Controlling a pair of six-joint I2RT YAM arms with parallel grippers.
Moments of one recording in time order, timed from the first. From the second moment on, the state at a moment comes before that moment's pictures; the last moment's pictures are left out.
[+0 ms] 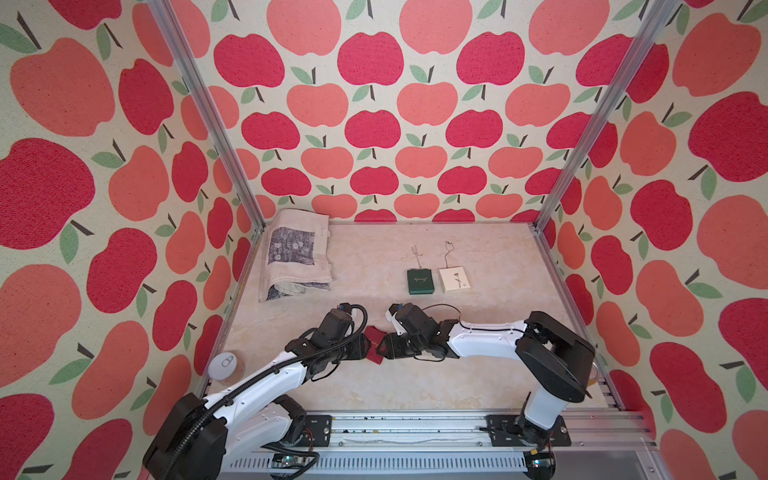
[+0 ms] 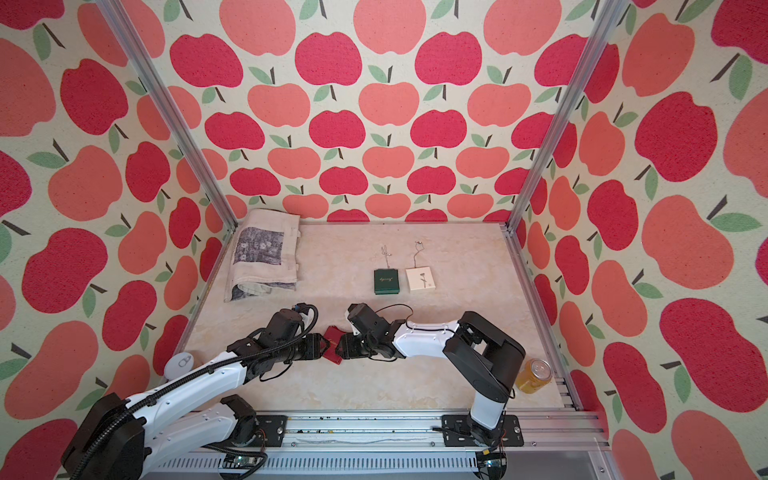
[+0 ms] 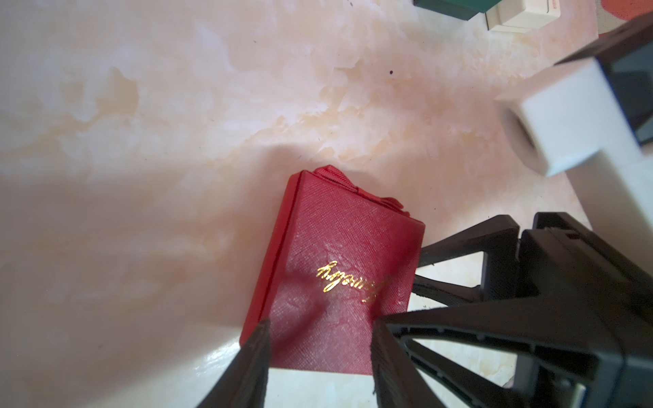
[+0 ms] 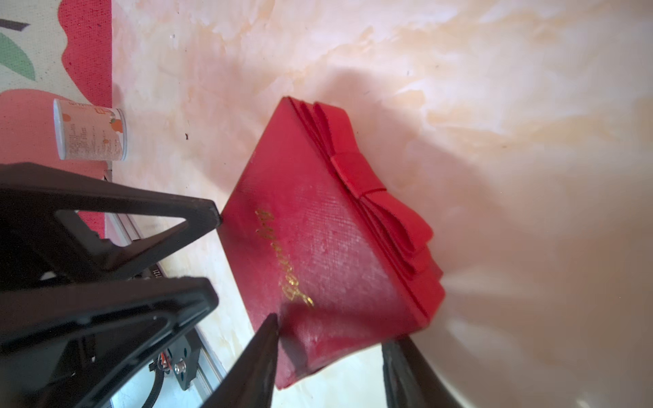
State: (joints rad) left arm -0.62 1.04 0.45 -0.30 0.16 -0.62; right arm 1.05 1.74 0.88 -0.01 -0.29 0.79
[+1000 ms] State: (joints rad) left arm -0.61 1.19 0.47 -0.22 0.12 -0.59; right arm 0.96 1.78 0.88 0.01 -0.44 0.75
